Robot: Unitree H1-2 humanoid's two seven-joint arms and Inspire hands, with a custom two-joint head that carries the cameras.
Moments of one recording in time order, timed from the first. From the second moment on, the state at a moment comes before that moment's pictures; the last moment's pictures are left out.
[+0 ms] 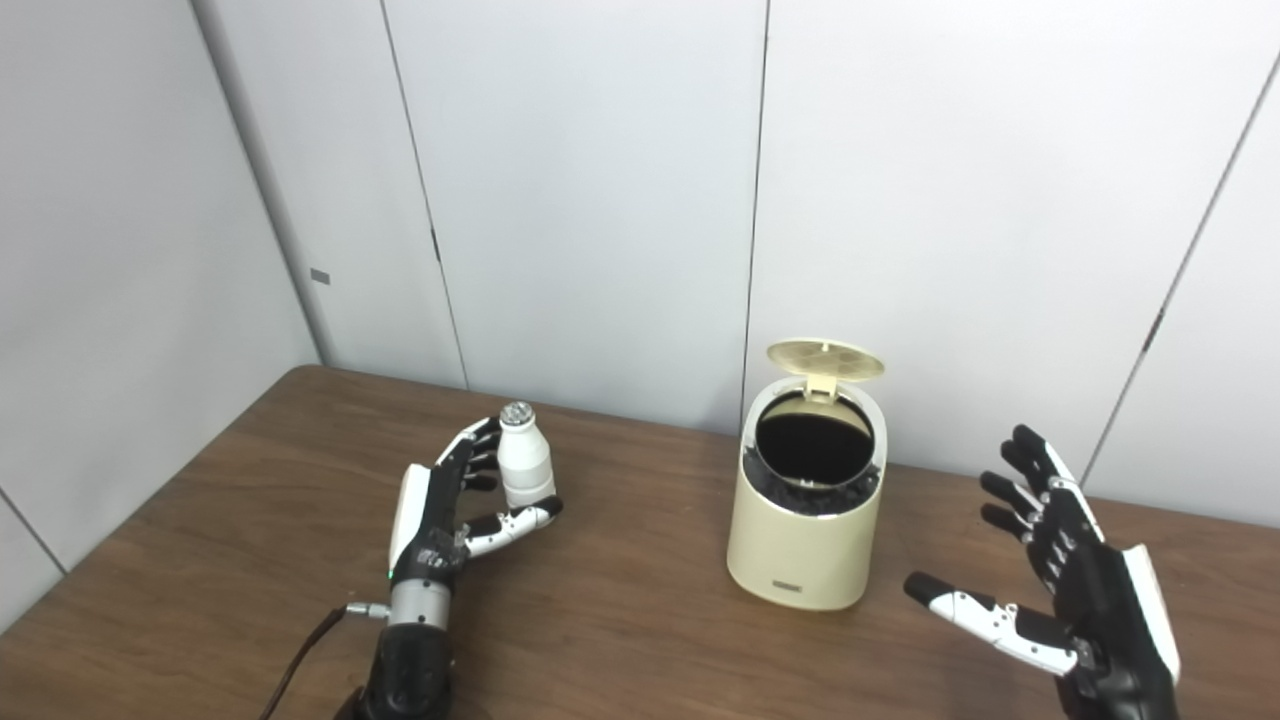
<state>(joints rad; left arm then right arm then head) -0.30 0.14 0.11 0.32 0.34 -0.13 0.38 -0.22 -0.12 -0.02 -0.23 -0.07 0.10 0.05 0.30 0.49</state>
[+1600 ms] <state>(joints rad) -0.38 0.14 -0.09 0.16 0.43 -0.45 0.58 -0.22 -0.12 -0.01 0.00 -0.10 -0.09 0.03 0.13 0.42</state>
